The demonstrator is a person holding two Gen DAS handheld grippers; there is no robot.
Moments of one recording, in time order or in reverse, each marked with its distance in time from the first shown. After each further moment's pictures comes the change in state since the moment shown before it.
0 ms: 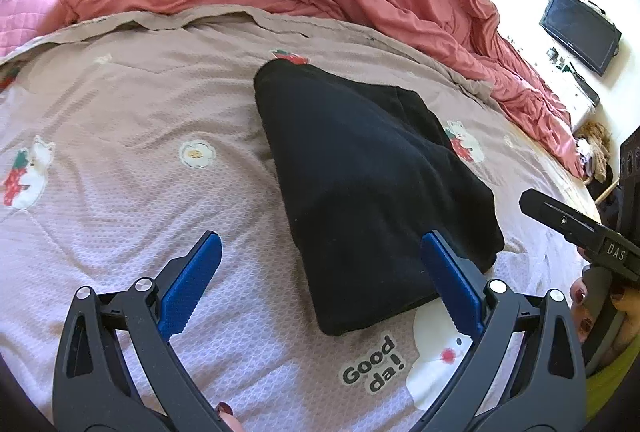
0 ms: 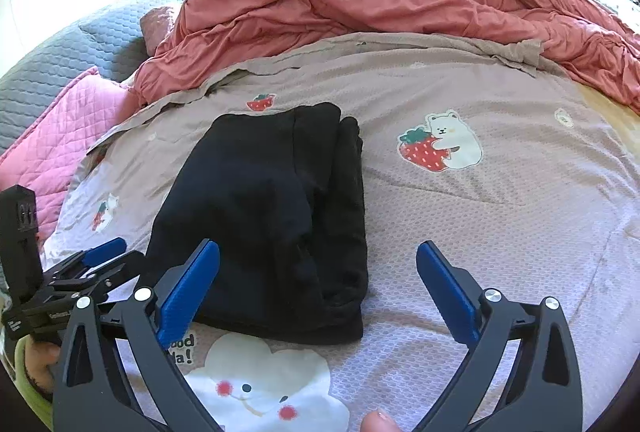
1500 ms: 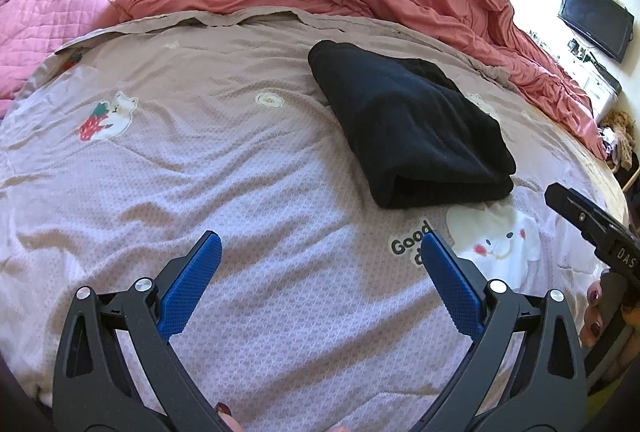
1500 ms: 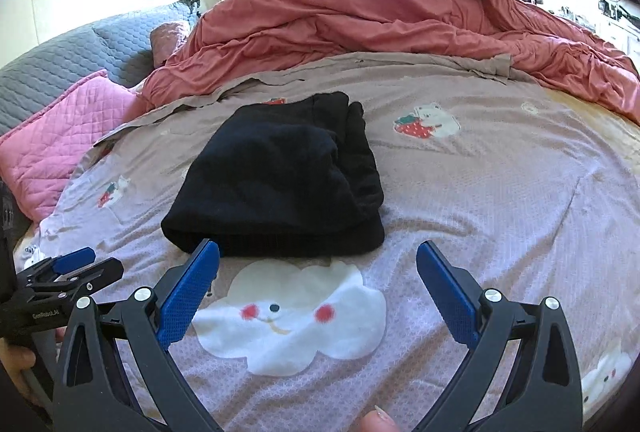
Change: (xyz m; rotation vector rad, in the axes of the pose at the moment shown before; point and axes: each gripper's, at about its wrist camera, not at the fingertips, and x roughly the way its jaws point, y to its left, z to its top) left arm -0.062 0.008 -0.077 0.012 -0.032 0.146; right arm -0.045 0.033 -0.093 -0.024 -0.135 -0.061
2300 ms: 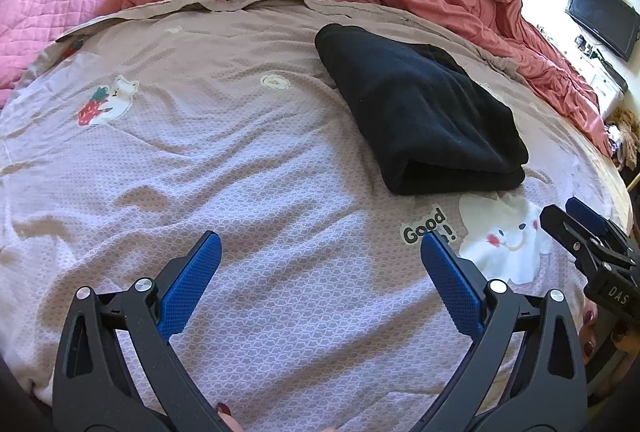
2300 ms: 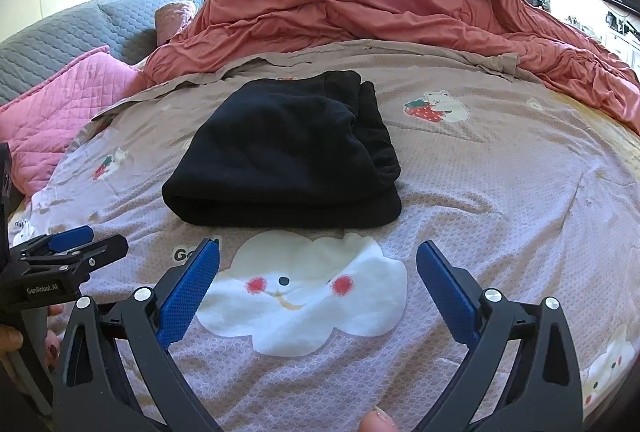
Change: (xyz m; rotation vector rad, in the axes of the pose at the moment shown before) left arm 0.010 0.001 -0.007 -0.011 0.042 0.018; right arm 0.011 0.017 -0.014 -0.063 0.034 -0.017
